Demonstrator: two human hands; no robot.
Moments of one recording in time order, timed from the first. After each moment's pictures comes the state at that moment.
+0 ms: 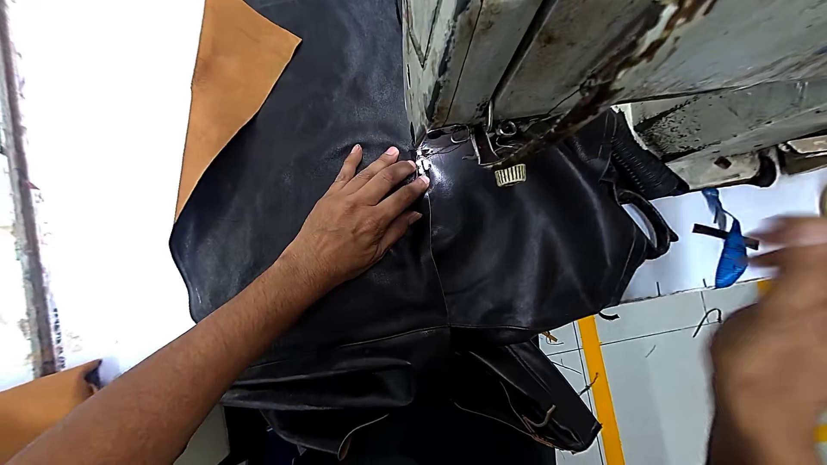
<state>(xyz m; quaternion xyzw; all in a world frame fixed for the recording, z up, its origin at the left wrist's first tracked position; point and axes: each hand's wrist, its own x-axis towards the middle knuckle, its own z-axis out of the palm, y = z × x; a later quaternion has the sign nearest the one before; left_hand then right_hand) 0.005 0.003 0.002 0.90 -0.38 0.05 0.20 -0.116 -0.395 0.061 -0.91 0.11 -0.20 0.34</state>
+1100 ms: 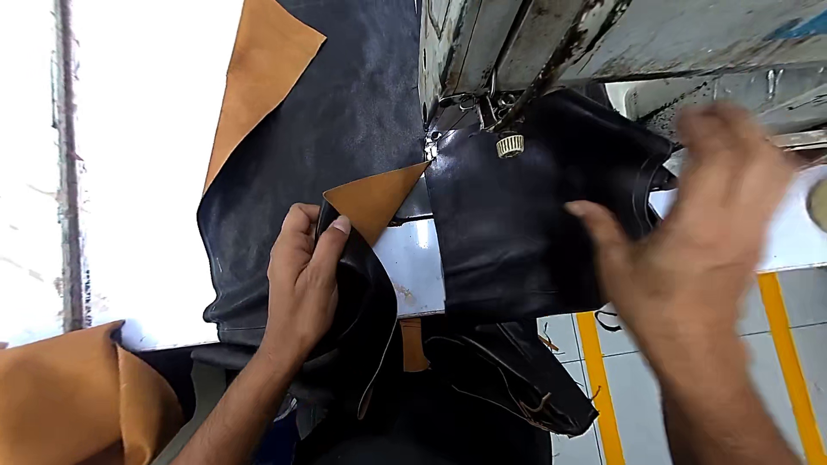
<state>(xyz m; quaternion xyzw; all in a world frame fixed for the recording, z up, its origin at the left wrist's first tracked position) -0.098 0.009 0.056 0.81 0.12 0.01 0.57 -0.075 -0.309 0.094 -0.98 -0.05 -0.11 0.15</state>
